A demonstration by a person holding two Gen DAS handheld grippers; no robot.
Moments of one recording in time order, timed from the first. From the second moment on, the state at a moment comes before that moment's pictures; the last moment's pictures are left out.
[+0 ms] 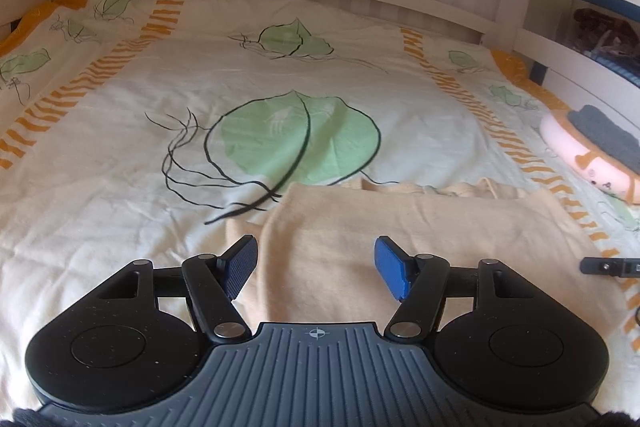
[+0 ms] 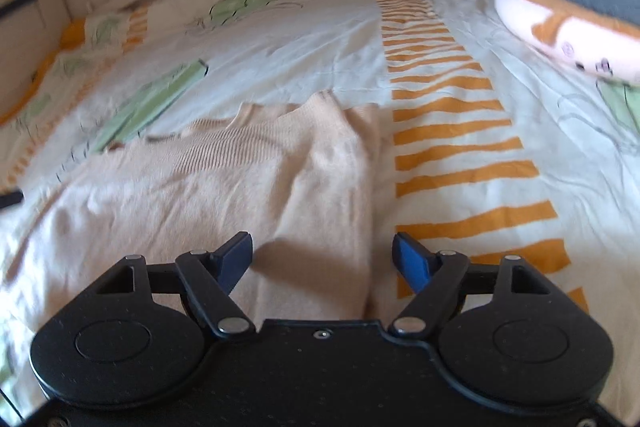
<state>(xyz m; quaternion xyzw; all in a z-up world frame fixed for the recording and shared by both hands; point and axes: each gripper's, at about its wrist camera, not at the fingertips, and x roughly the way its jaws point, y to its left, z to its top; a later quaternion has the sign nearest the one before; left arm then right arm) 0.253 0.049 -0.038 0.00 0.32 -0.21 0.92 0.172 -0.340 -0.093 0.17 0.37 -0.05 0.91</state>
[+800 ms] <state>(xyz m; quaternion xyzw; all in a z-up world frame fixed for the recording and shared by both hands) 0.280 -0.103 -0.069 0.09 0.42 -0.17 0.89 0.196 -0.395 -0.127 0.34 0.33 0.14 0.87</state>
